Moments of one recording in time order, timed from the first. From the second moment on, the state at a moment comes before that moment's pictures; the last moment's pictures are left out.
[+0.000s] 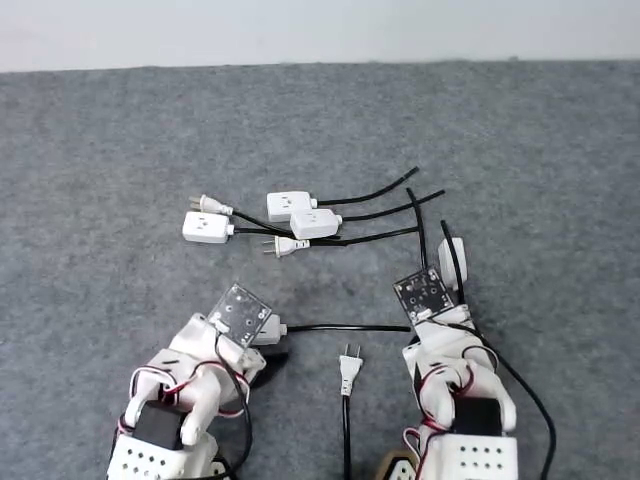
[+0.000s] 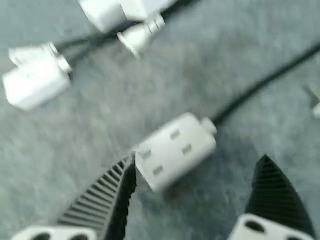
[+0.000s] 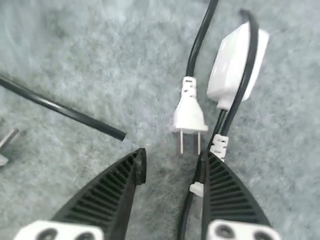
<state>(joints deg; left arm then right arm) 12.1 -97.1 97.5 61.5 -13.0 -0.6 -96.6 95.5 59.8 27.7</state>
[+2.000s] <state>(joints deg) 12.1 -97.1 97.5 64.7 -13.0 -0.6 -103.1 95.4 64.8 27.7</state>
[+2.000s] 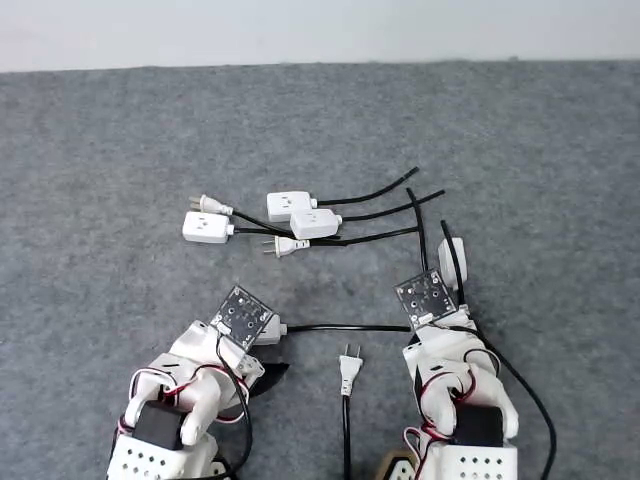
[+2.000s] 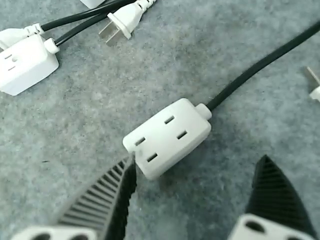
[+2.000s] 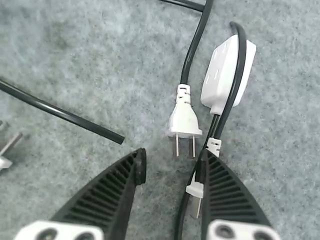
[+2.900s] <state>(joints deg) -7.7 -97.1 85.6 62.2 -17.3 -0.6 -103.1 95.4 64.8 27.7</state>
